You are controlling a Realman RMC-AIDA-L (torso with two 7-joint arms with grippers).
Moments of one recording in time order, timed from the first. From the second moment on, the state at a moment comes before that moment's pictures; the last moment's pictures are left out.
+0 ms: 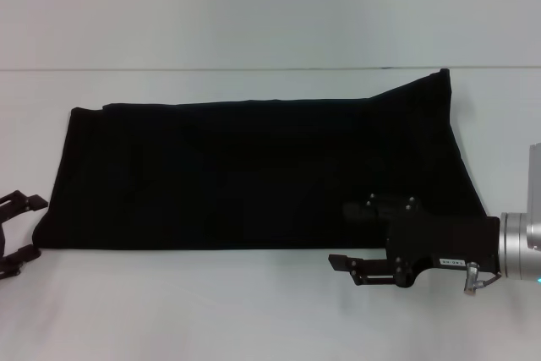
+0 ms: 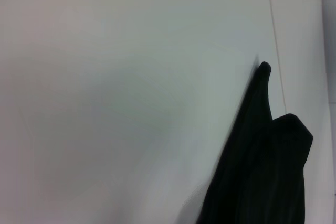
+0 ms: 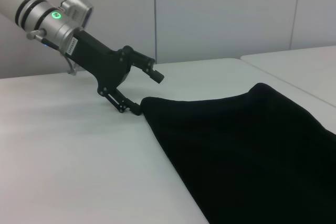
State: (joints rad) left arm -0.34 -1.97 0.39 0.54 2.11 1.27 -2.67; right arm 0.55 2.09 -0.94 -0.53 -1.88 -1.36 1.05
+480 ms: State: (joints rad) left arm -0.39 -1.97 0.40 0.51 2.13 1.23 -2.67; right arm 0.54 2.09 -0.94 -0.53 -1.88 -1.37 1.05
